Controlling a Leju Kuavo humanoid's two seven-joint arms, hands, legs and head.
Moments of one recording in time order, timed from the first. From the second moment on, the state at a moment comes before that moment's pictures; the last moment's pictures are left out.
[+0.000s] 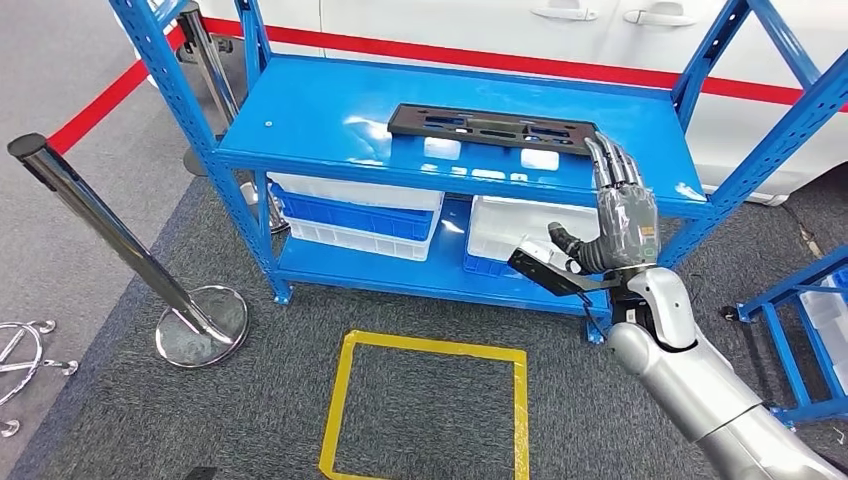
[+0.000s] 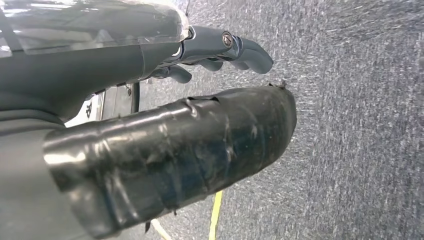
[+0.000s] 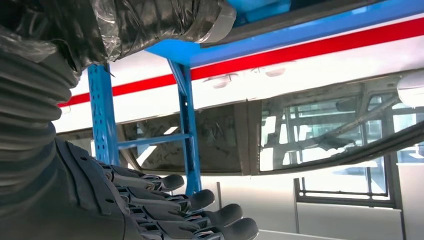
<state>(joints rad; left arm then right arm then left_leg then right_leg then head) -0.01 -0.09 1.01 -0.08 -1.10 -0.20 -0.03 -0.79 -0.26 0.81 -1.03 0.86 -0.54 -0.32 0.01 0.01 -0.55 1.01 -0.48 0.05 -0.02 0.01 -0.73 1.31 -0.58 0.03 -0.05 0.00</state>
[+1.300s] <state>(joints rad) -0.01 -0.08 0.99 -0.08 -1.15 -0.20 -0.05 -0.82 -0.23 0.83 -0.98 0.86 -0.46 -0.32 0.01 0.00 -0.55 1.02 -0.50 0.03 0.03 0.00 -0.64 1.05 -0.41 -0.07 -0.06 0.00</state>
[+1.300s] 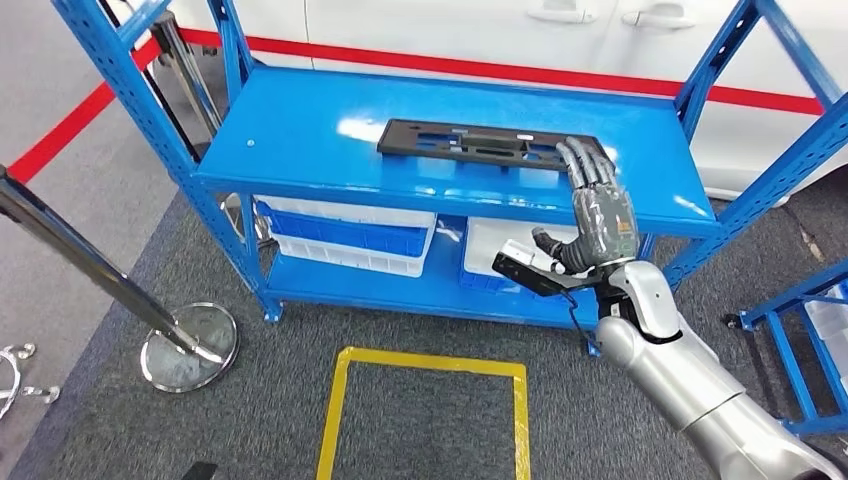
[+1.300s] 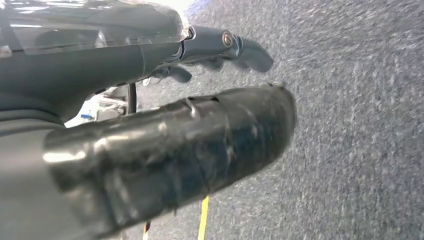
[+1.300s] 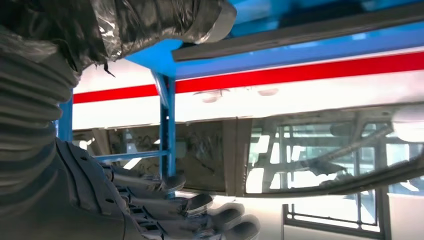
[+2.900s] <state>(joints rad) -0.02 -0.07 0.98 -0.08 -1.17 -0.21 -0.04 -0.85 -0.21 0.85 -0.89 0.83 -0.45 -0.36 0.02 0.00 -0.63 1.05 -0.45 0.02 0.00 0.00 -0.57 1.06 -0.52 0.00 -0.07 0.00</state>
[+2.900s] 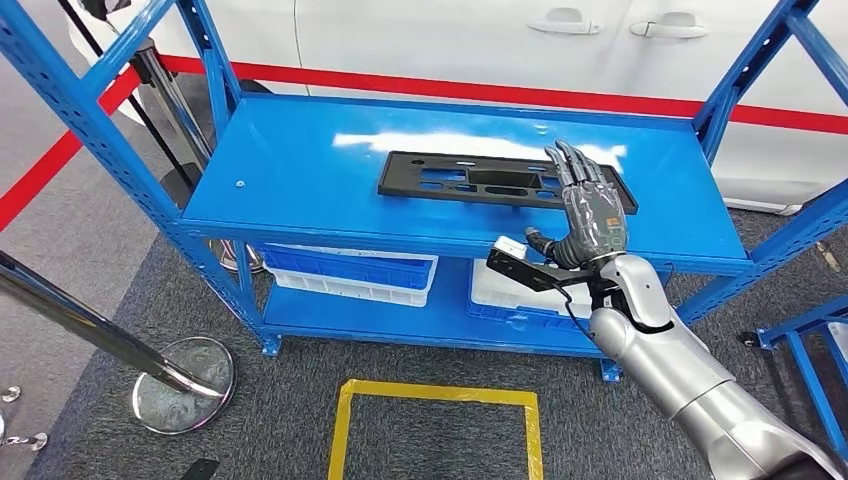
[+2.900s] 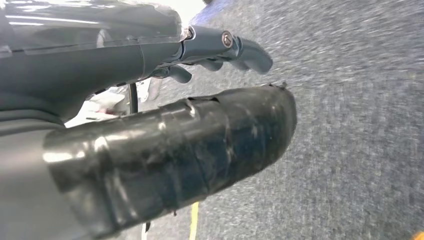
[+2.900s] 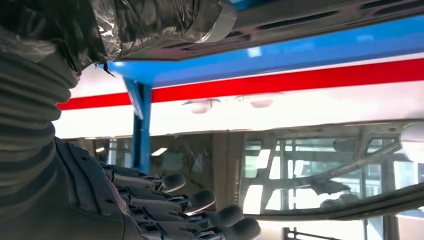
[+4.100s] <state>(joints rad) -0.04 -0.07 0.98 -0.12 -1.20 -0.21 -0.01 -0.89 -0.09 0.95 -0.57 0.88 -0.35 -0.32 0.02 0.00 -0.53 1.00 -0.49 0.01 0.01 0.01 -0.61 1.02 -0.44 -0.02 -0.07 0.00</state>
